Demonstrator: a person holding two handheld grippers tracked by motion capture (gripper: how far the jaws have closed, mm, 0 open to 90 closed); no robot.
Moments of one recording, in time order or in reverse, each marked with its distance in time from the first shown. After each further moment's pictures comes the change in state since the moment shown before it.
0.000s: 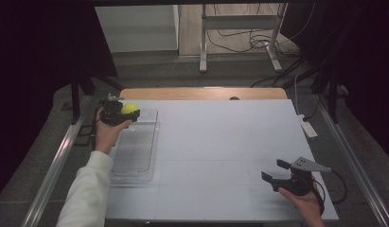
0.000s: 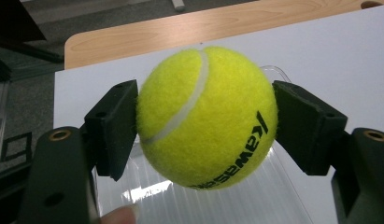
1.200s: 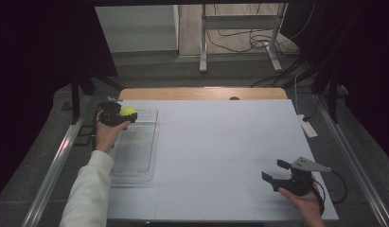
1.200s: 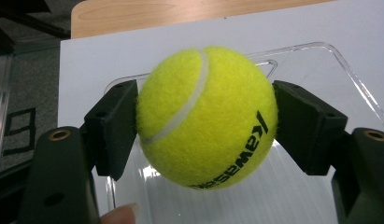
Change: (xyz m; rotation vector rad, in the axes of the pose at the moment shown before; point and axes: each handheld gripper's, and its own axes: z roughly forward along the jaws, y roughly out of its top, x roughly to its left) left arm 0.016 -0.010 0.021 0.075 0.024 -0.049; right arm 0.000 0.000 0.000 0.003 -0.002 -0.002
